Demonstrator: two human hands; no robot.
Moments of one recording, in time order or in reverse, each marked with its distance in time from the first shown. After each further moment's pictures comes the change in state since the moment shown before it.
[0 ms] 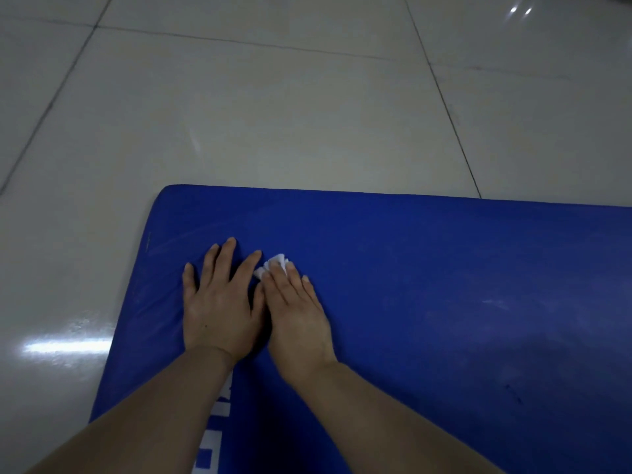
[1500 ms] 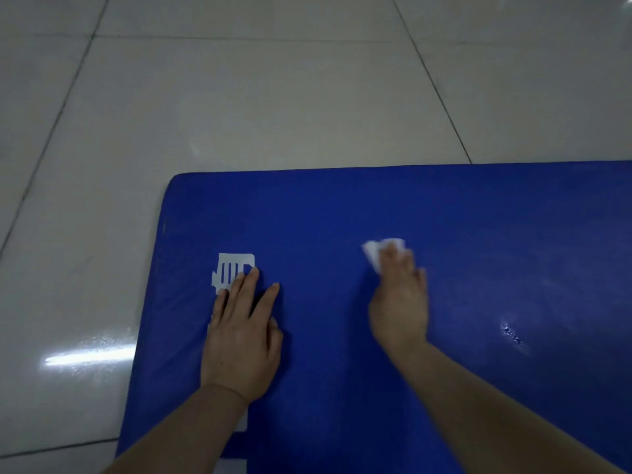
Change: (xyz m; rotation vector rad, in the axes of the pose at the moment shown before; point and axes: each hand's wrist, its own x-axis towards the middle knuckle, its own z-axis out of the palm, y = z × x) left_hand -0.083 -0.007 0.000 -0.109 0.005 0.227; right_hand -0.065 0.076 -0.029 0.010 0.179 0.533
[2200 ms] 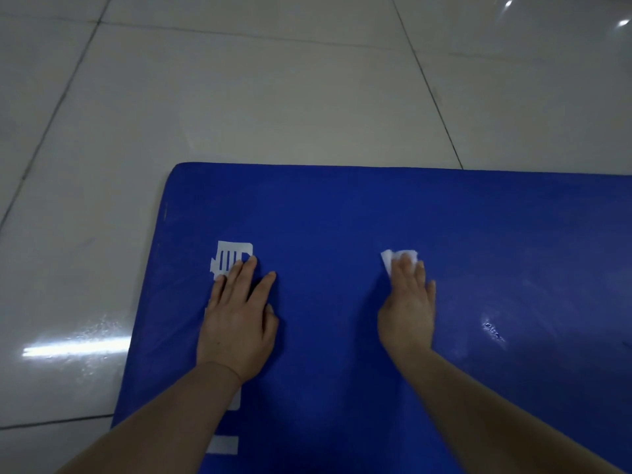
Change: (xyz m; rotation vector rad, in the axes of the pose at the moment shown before) left_hand 0.002 0.000 0.000 0.057 -0.046 -0.031; right_hand -0.018 0.013 -0.013 -0.049 -0.041 0.106
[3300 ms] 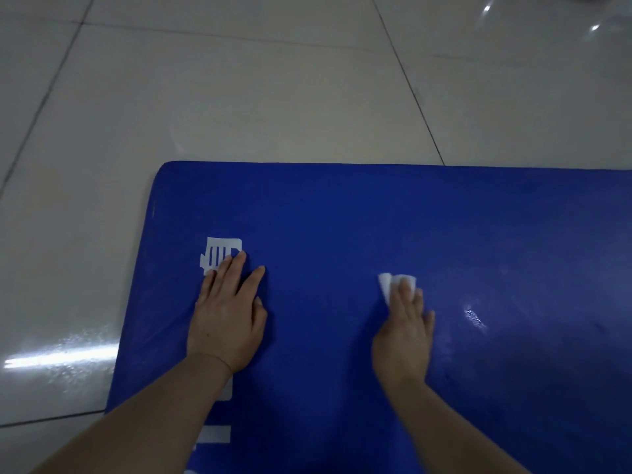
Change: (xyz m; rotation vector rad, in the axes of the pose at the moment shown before) left_hand 0.001 -0.002 0.000 -0.032 0.001 0.012; right_hand -0.048 0.017 0.002 0.009 0.037 0.089
